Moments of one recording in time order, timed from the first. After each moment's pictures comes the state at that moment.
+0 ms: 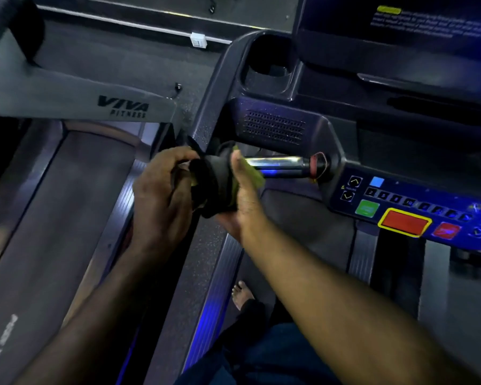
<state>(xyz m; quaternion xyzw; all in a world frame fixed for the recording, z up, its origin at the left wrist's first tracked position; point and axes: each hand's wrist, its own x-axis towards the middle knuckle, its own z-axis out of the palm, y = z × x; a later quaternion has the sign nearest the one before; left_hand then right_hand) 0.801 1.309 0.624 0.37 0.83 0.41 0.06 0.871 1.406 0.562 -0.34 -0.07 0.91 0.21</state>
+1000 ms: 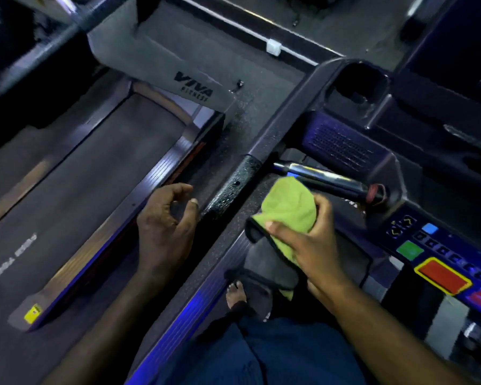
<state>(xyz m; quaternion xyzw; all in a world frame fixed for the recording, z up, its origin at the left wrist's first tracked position) 0.823 1.188 0.610 0.16 0.90 0.42 0.01 0.966 1.382 0.584 -0.40 -0.61 0.66 0.16</state>
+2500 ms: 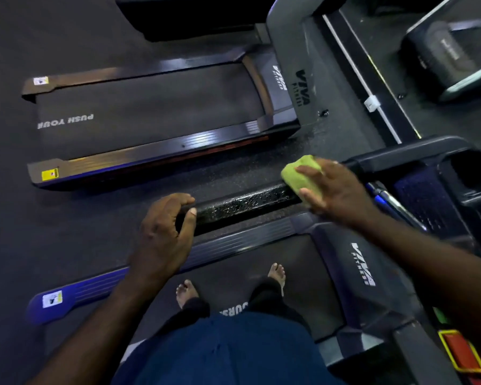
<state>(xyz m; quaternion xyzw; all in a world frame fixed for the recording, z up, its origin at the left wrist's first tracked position) 0.966 0.999 0.576 -0.03 0.92 0.38 -0.06 0.844 1.381 0.555 0.26 -0.96 0.09 0.09</state>
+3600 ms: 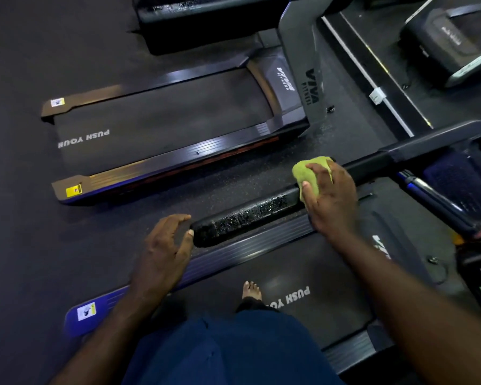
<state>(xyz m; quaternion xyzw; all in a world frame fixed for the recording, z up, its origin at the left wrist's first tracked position) 0.996 0.887 0.566 -0.04 0.92 0.38 0.04 0.897 1.252 0.544 -0.03 -0.98 0.16 0.14</state>
